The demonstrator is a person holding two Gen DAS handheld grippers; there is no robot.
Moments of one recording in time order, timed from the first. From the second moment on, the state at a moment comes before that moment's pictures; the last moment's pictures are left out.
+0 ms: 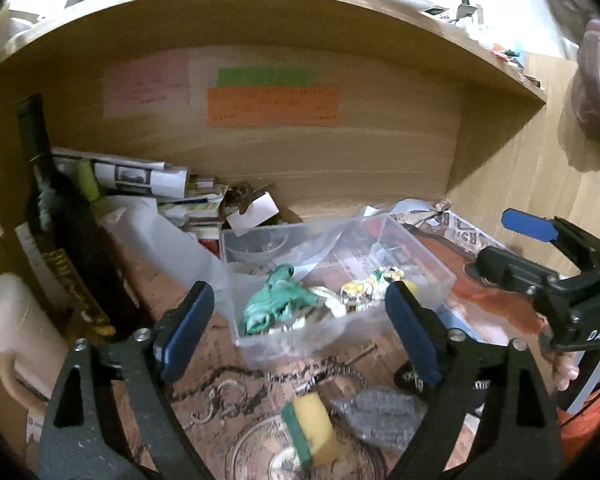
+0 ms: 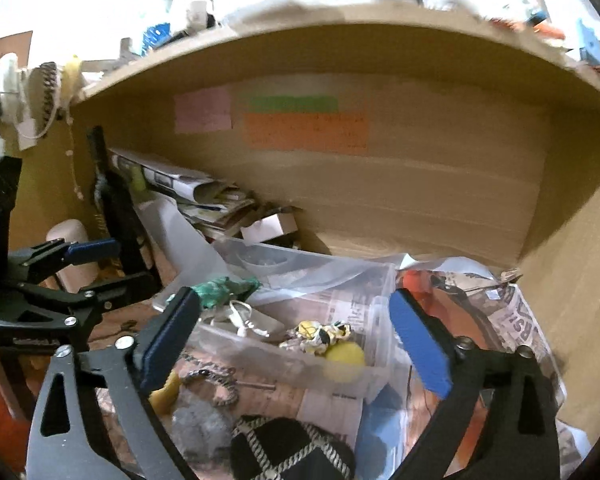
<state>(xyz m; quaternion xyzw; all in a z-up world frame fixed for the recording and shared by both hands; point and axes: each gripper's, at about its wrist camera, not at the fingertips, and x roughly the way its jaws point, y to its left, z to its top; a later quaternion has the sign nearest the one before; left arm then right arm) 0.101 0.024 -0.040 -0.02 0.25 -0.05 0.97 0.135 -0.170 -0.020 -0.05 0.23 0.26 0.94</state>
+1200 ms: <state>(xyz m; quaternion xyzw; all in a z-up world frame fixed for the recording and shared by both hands) 0.090 0.015 -0.154 -0.07 0.39 -0.06 0.92 0.125 -0.196 -0.144 -0.04 0.42 0.25 0.87</state>
